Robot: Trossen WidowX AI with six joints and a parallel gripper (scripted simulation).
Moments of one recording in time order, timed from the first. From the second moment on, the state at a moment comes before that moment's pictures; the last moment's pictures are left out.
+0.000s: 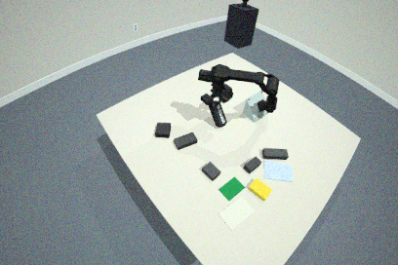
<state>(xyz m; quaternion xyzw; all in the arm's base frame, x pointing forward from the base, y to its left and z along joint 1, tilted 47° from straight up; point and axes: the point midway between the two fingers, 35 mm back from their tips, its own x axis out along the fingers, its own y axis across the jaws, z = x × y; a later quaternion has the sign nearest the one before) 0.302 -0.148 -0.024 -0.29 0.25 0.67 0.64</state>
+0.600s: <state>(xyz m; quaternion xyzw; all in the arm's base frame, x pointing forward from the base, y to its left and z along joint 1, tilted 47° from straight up) 0.300 -0.144 -0.010 -0.29 0.25 0.67 0.64</state>
